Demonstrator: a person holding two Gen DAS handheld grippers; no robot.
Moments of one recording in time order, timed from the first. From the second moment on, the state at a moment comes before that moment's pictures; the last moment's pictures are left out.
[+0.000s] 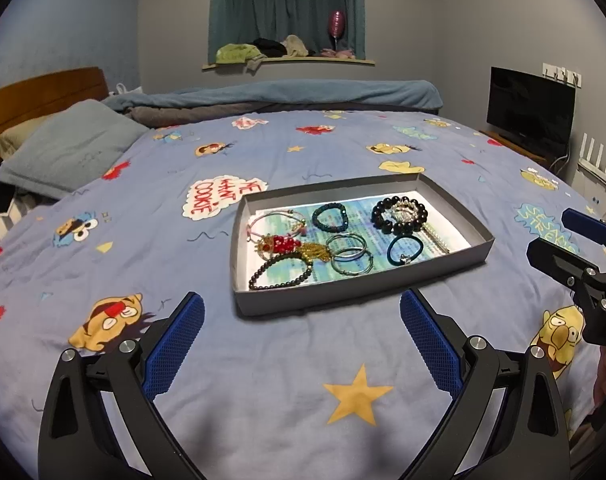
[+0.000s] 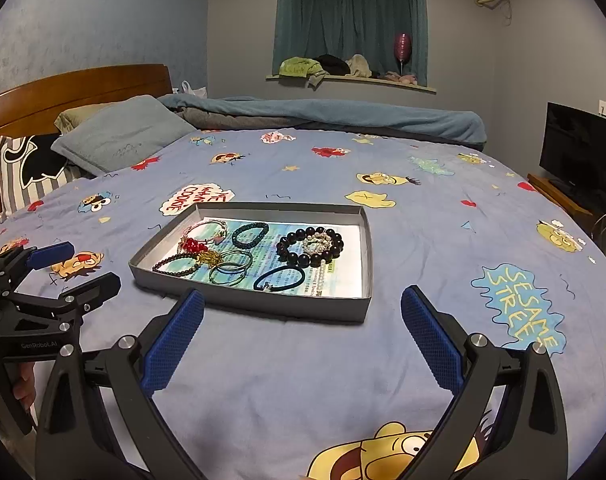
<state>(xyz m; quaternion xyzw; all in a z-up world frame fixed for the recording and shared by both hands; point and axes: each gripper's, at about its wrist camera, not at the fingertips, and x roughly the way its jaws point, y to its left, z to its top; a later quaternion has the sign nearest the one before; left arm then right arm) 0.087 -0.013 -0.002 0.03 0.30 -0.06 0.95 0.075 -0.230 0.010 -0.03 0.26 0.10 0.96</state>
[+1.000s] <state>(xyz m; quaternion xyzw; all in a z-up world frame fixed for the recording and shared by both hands) 0.089 -0.013 -0.009 0.03 0.30 -0.06 0.95 0.077 -0.230 0.007 -0.03 0.27 0.10 0.96</state>
